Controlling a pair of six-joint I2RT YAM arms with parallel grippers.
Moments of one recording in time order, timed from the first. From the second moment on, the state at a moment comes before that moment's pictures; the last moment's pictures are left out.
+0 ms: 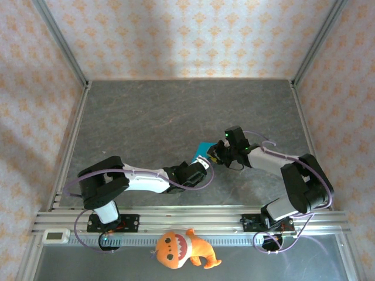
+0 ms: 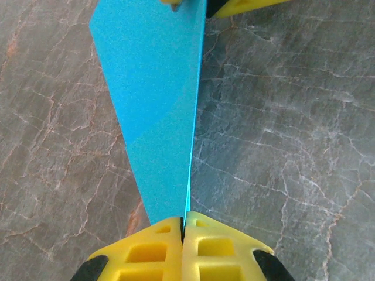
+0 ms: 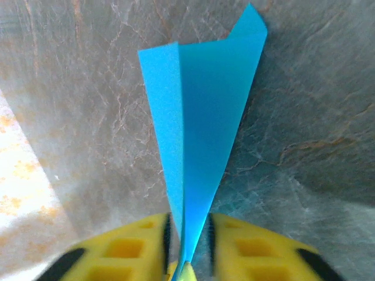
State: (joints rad) left arm -1.08 1.69 0.79 -0.05 -0.47 -0.12; right arm 0.47 1.47 0.67 -0.11 -0.41 1.14
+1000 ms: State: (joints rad) left arm -0.84 1.69 0.76 0.04 0.15 -0.22; right arm 0.44 1.03 0.48 -0.06 -0.06 1.07
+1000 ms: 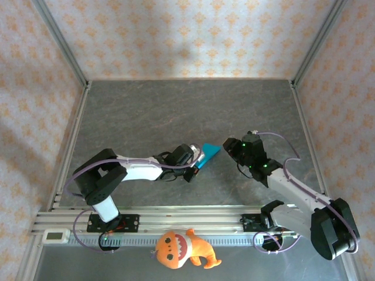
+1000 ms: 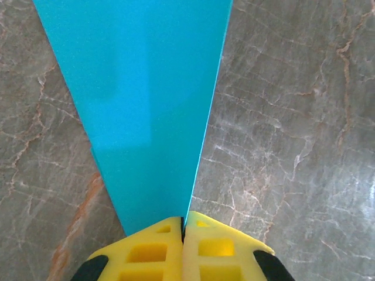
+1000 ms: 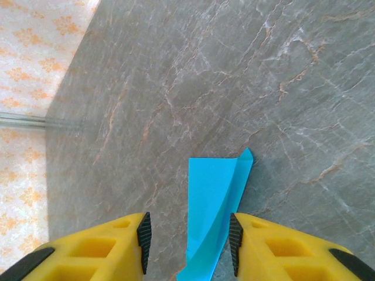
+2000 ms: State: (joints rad) left arm -0.70 1.87 0.80 0.27 0.67 -0.52; right arm 0.38 0.97 0.29 0.17 -0.28 1.05
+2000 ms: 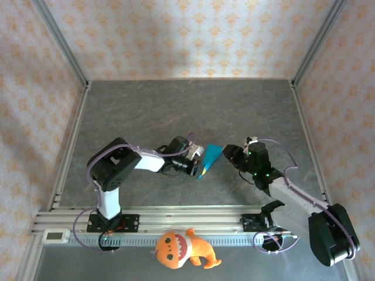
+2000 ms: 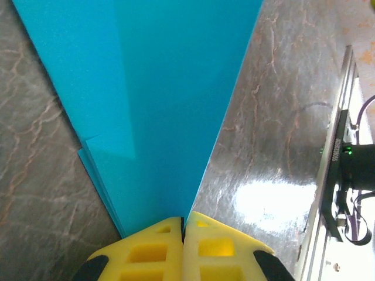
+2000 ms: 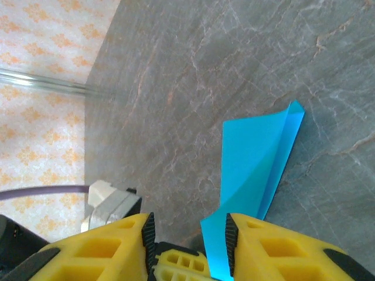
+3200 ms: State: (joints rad) left arm -0.70 1.97 0.70 0.72 0.67 -0.99; right arm 0.40 1.42 0.34 0.45 -0.51 1.01
